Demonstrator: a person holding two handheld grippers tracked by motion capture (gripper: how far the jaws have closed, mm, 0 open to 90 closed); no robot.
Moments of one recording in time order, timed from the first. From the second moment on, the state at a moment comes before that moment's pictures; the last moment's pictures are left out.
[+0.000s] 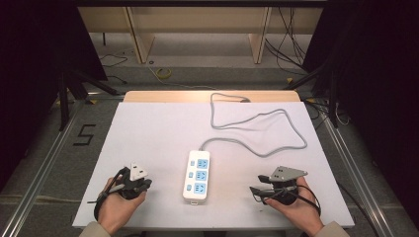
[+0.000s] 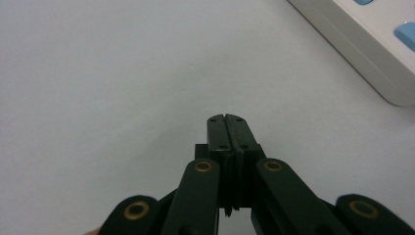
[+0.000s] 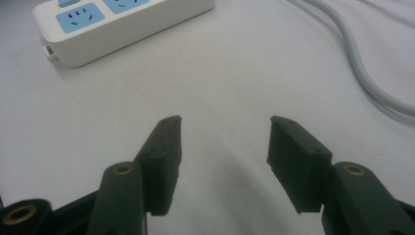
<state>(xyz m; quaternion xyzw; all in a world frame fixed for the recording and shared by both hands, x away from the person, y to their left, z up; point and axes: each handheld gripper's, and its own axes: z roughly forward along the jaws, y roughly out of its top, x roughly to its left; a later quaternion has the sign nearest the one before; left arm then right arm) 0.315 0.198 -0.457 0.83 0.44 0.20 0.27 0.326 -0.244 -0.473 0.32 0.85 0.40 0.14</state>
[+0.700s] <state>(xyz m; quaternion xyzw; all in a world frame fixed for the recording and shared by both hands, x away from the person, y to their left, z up) 0.316 0.186 -0.451 0.83 0.44 0.19 0.27 0.325 -0.243 -0.472 0.32 0.85 0.40 0.14</state>
